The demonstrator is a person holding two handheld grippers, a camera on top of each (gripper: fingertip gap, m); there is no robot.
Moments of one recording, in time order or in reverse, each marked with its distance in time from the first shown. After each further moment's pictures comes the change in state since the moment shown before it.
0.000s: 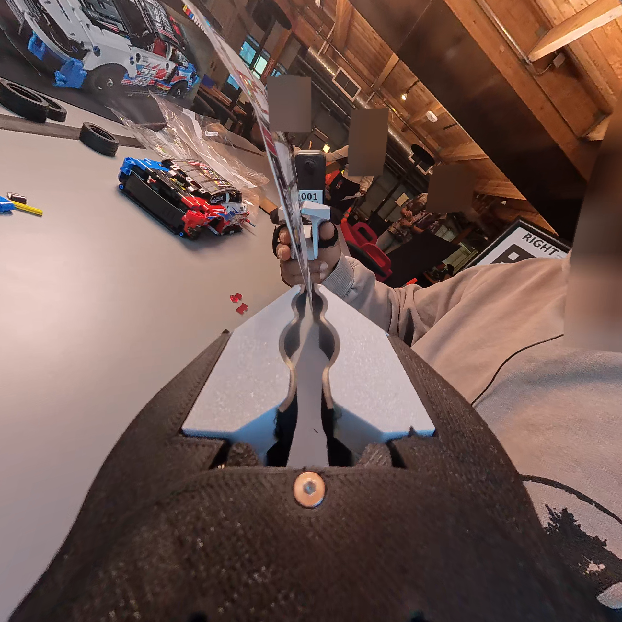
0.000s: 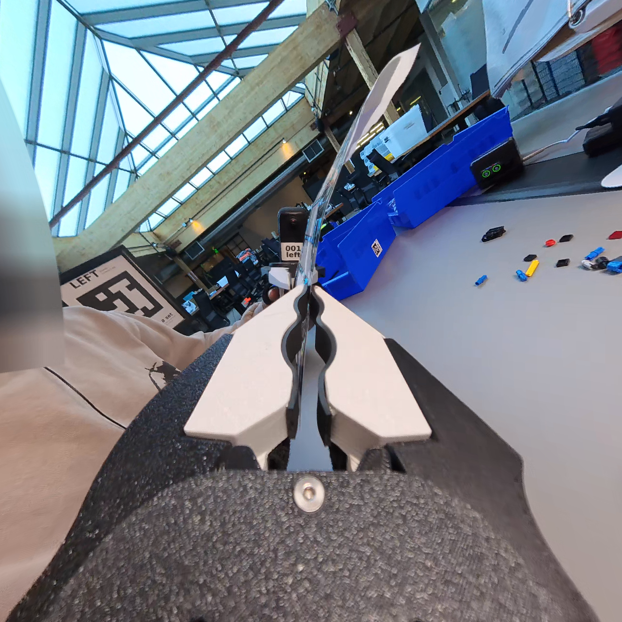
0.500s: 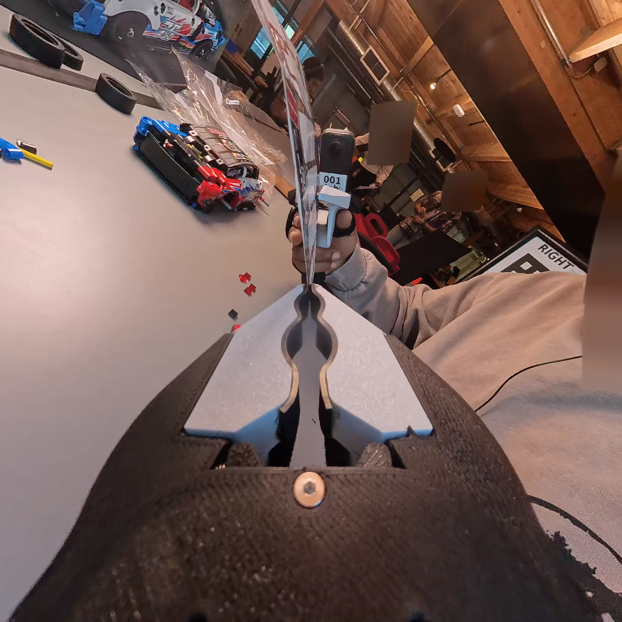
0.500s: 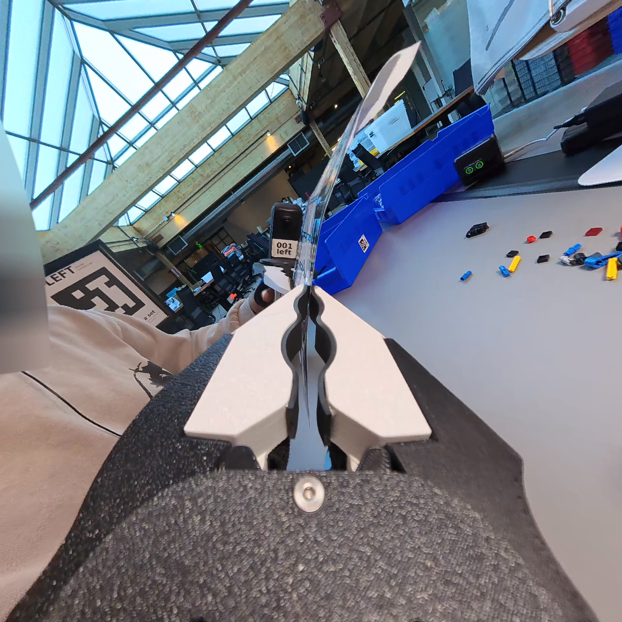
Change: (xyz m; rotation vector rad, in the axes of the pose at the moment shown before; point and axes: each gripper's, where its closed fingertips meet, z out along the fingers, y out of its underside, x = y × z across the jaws) left arm -0.013 0.010 0.003 -0.050 -0.059 -0.092; right arm 0.006 0.002 0.001 -0.018 0.048 -0.019
